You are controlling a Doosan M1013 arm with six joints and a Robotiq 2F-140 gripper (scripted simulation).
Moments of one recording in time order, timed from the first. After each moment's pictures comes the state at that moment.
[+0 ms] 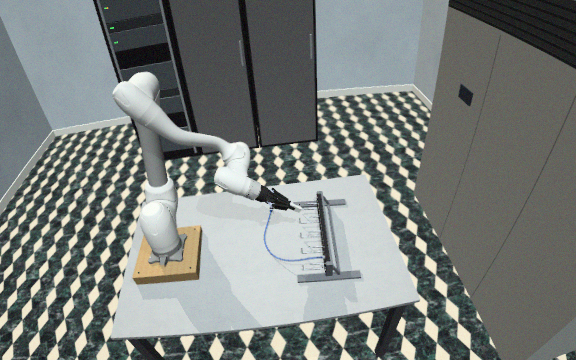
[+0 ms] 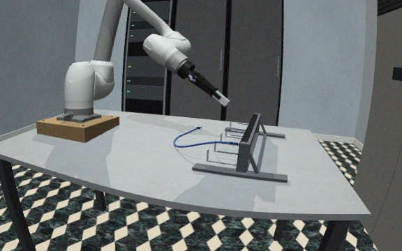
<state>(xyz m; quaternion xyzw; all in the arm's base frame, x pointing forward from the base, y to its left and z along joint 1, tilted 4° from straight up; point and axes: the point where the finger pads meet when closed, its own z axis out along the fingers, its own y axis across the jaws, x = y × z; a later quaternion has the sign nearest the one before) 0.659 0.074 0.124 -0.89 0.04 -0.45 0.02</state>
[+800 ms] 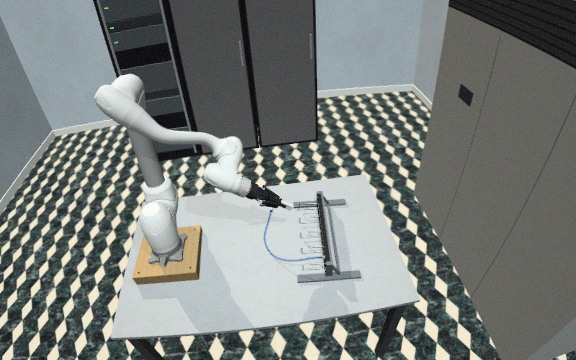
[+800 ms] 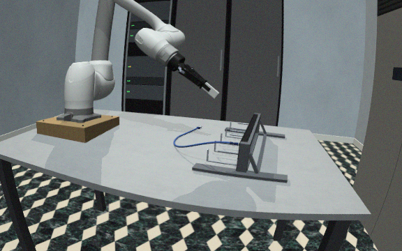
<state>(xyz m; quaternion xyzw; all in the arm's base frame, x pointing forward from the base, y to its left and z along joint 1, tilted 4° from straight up) 0.618 0.063 0.154 -0.89 0.04 -0.45 0.01</state>
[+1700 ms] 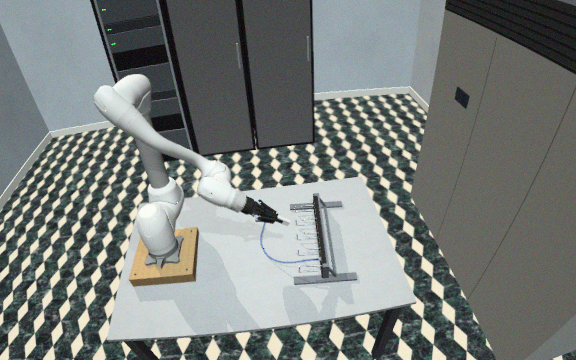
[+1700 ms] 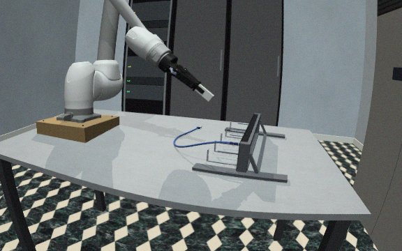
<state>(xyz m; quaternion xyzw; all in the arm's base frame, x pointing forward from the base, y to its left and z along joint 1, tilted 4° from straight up) 0.612 -0.023 0.148 -0.89 0.05 -0.45 0.00</state>
